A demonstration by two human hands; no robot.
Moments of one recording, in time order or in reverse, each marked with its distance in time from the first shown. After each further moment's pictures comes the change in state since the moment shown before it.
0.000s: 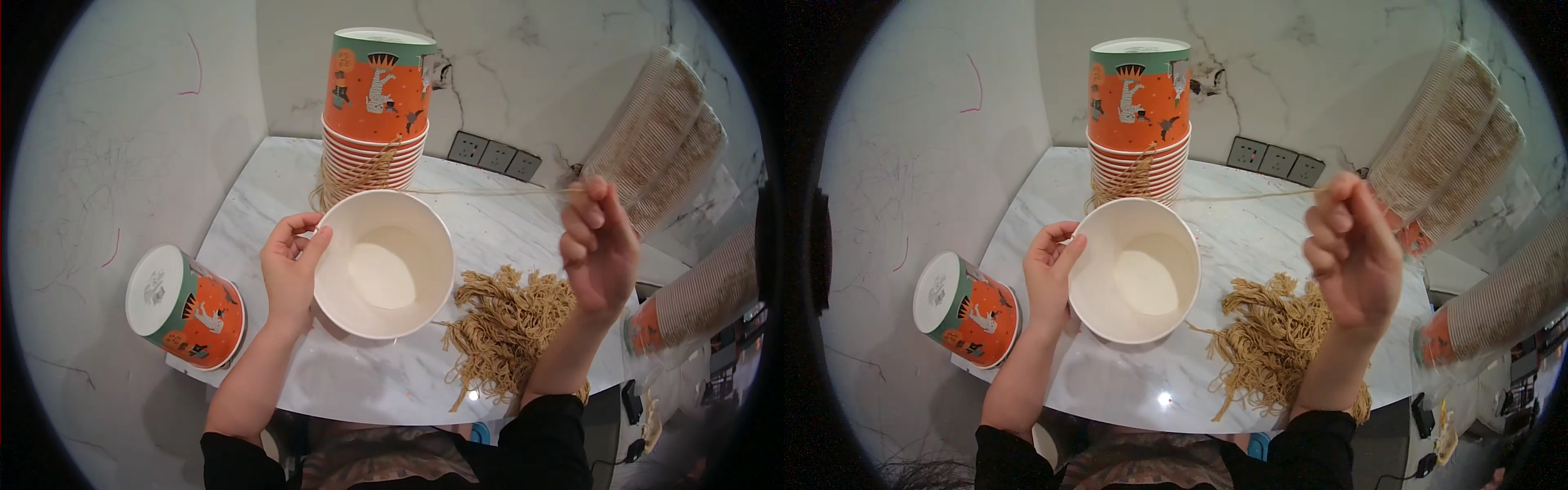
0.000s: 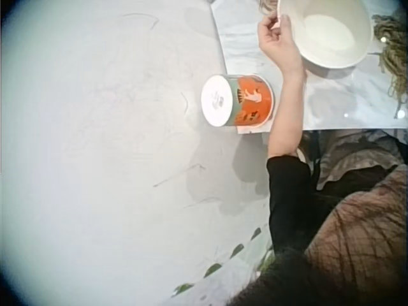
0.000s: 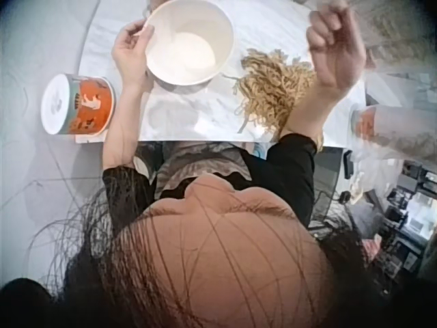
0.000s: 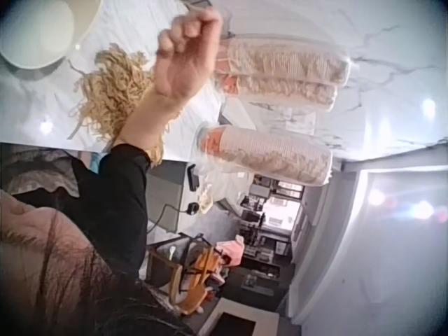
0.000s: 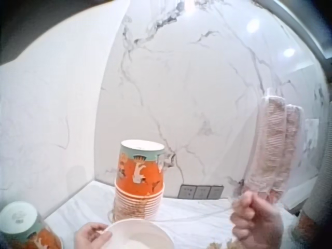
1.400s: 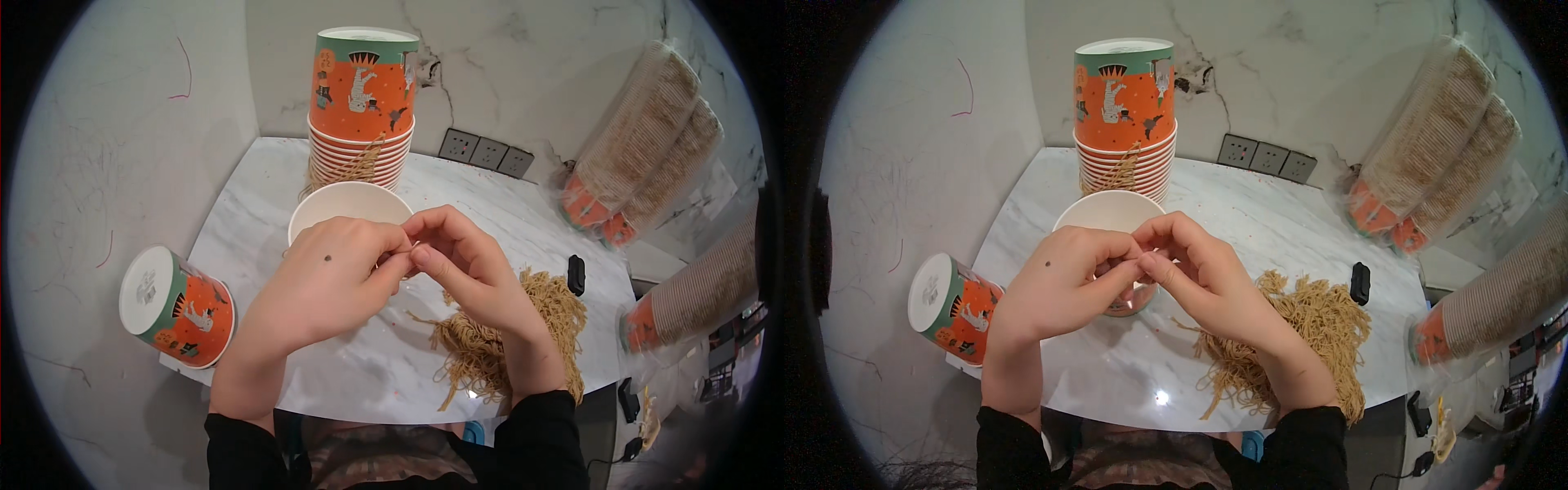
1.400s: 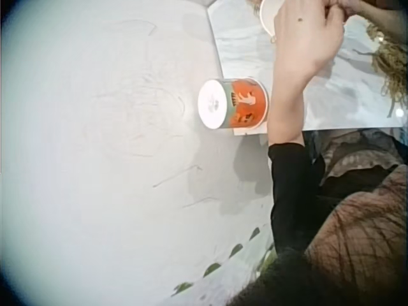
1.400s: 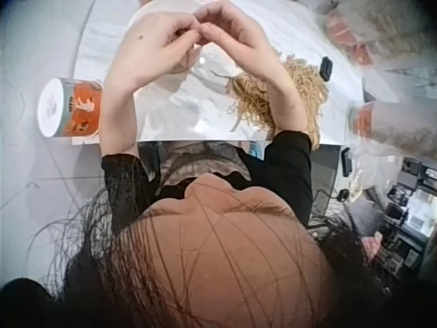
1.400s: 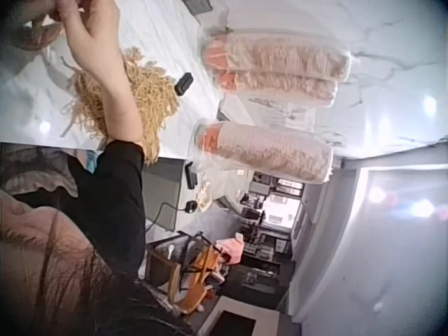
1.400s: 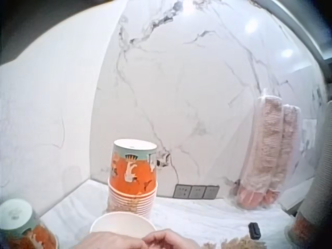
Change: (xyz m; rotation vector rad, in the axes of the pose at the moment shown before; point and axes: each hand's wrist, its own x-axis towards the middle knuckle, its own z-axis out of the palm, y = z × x) left_hand -0.010 0.103 0.060 0.828 -0.807 0.140; right_hand 0.009 0.092 0.028 -0.742 -0.171 0.110
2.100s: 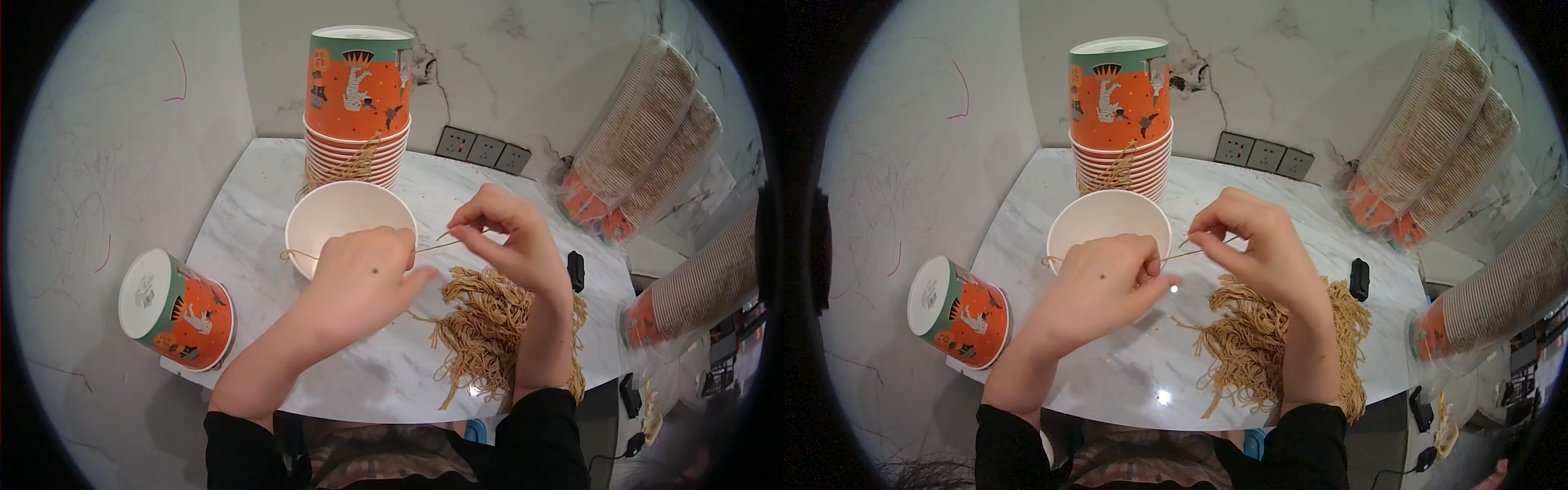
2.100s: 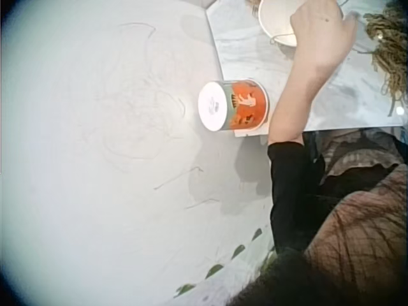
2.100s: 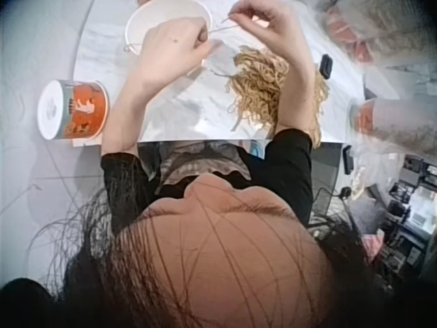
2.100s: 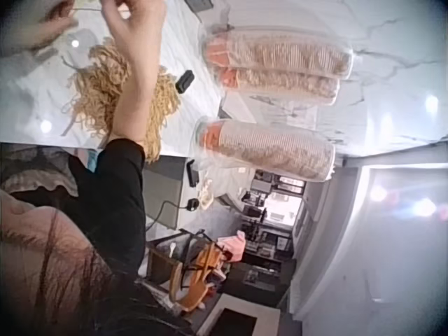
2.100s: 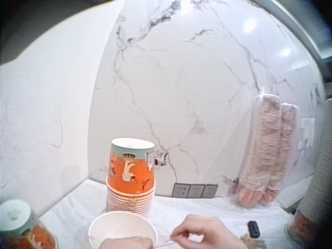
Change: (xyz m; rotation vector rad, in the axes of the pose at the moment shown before) left_hand 0.013 -0.009 0.038 0.287 0.104 0.080; right_hand 0.002 -0.010 -0.057 -0.555 0.083 -0.089
